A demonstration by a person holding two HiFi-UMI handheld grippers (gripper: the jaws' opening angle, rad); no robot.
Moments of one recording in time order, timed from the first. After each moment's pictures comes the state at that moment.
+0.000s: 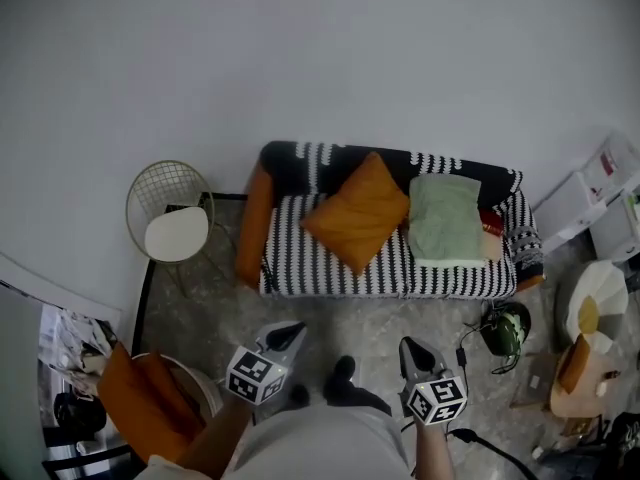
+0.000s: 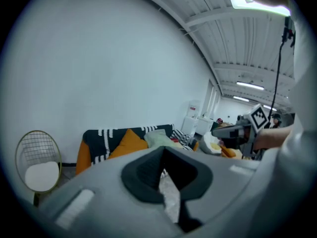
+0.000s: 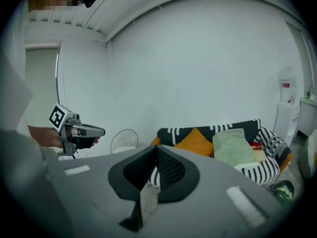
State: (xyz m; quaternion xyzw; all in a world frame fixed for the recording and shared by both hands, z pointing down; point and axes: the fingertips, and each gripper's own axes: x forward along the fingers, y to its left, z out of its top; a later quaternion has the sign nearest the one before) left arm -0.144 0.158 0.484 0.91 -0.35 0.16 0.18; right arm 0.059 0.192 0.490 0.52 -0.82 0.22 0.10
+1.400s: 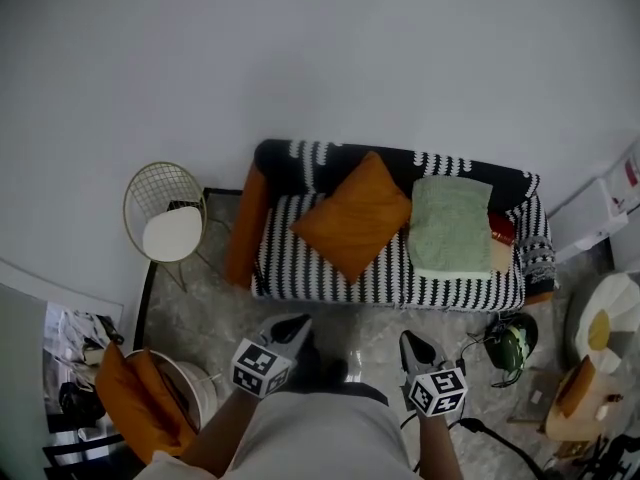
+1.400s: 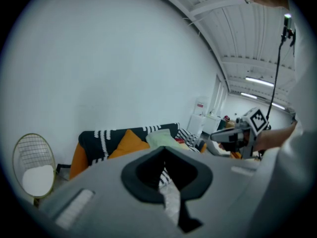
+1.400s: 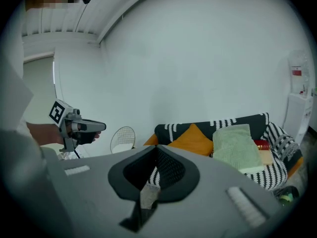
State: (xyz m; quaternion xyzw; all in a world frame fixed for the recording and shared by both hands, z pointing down) left arm -0.021 0.039 0.505 0.89 -0.37 0.18 0.18; right arm 0.175 0.067 0.535 0.48 -0.83 0.25 0.12
